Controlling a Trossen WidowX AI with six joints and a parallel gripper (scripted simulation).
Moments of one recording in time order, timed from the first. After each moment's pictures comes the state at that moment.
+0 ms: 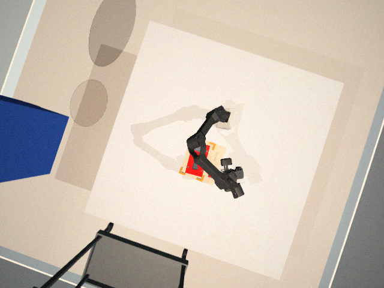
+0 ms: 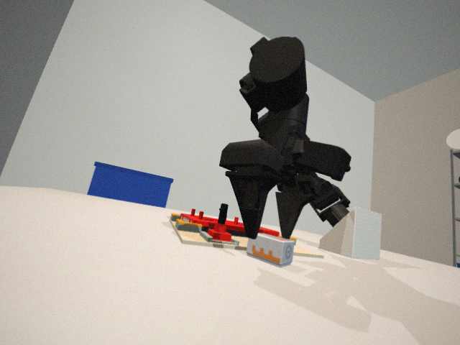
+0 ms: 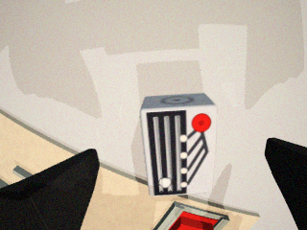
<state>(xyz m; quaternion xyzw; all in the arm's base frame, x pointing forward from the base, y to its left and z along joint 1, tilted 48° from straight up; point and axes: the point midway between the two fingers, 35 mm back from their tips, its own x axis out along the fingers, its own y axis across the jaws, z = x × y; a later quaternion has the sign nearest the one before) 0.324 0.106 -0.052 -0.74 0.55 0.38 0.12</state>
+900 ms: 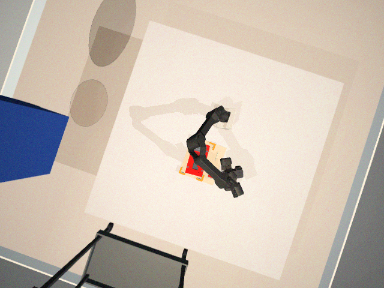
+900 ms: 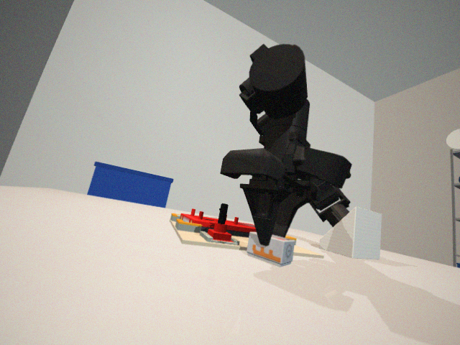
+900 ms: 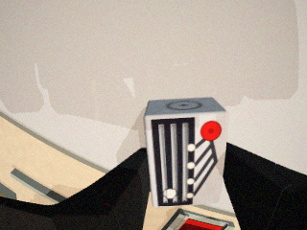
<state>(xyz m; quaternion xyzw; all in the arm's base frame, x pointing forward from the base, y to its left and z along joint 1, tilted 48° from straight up) 0.322 0.100 -0.057 -0.74 0.55 0.38 0.12</state>
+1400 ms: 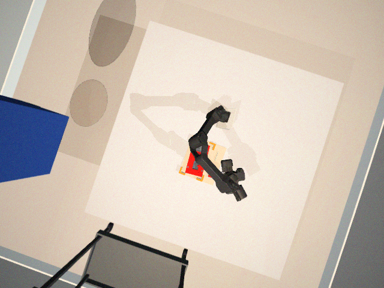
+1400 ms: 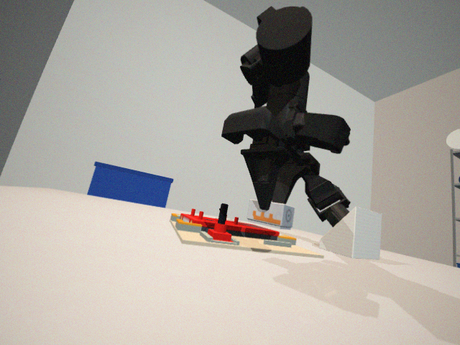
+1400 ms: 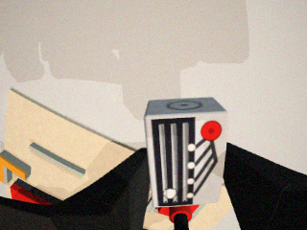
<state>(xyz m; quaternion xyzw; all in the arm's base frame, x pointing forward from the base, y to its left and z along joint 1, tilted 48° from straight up) 0.325 0.132 -0.028 -0.74 0.55 0.38 0.12</state>
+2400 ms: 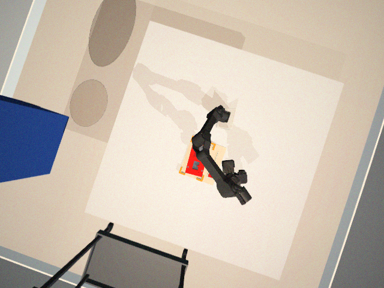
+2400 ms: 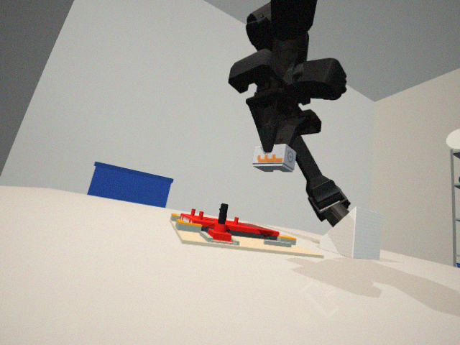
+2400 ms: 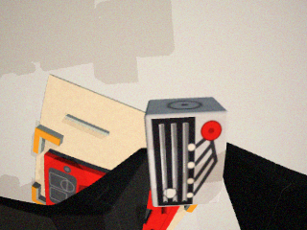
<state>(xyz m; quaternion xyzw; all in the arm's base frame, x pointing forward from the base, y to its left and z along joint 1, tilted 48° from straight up) 0.316 0.182 0.033 -0.74 0.55 0.37 0.13</state>
